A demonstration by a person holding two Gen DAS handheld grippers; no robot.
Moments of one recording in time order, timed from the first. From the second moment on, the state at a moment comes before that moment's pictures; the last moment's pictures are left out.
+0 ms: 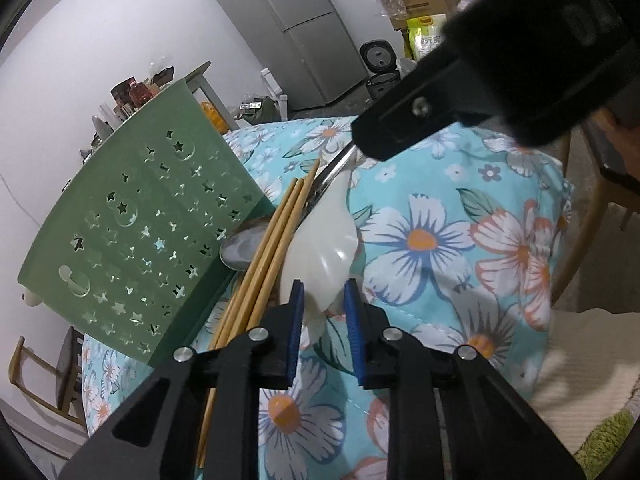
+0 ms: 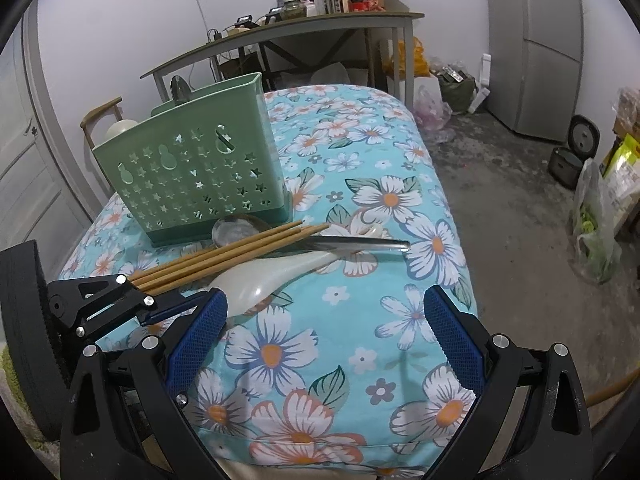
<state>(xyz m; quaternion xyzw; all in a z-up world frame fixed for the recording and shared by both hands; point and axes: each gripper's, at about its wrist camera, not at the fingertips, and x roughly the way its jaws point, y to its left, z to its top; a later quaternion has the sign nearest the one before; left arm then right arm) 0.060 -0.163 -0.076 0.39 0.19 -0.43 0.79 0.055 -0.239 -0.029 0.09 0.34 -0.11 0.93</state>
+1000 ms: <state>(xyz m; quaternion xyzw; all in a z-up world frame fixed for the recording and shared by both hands) 0.083 -0.151 -0.042 0.31 0.17 -0.40 0.85 0.034 -0.278 -0.021 0.19 0.32 -0.13 0.92</state>
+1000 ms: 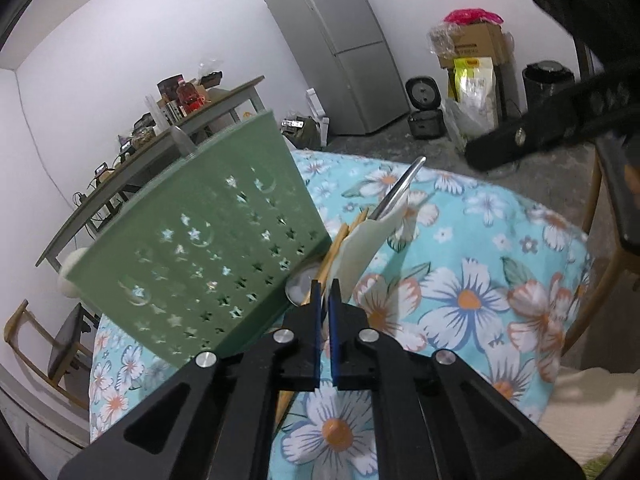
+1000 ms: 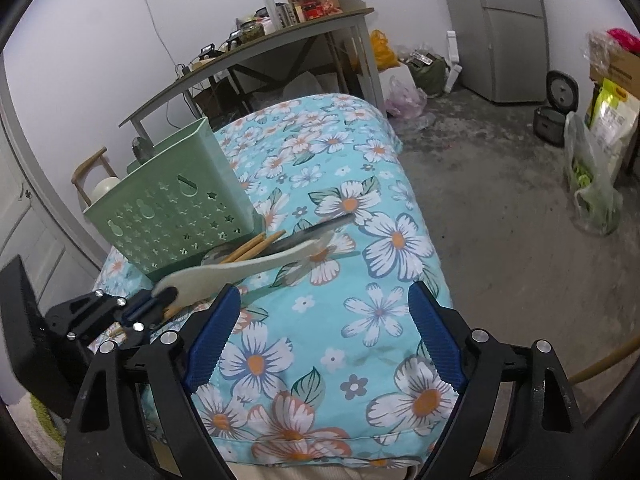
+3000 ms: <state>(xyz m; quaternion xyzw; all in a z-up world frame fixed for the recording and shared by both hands) 0.119 -0.007 0.032 0.10 0.24 -0.33 0.91 0.155 -0.243 -0.035 0.06 0.43 0.02 0.90</state>
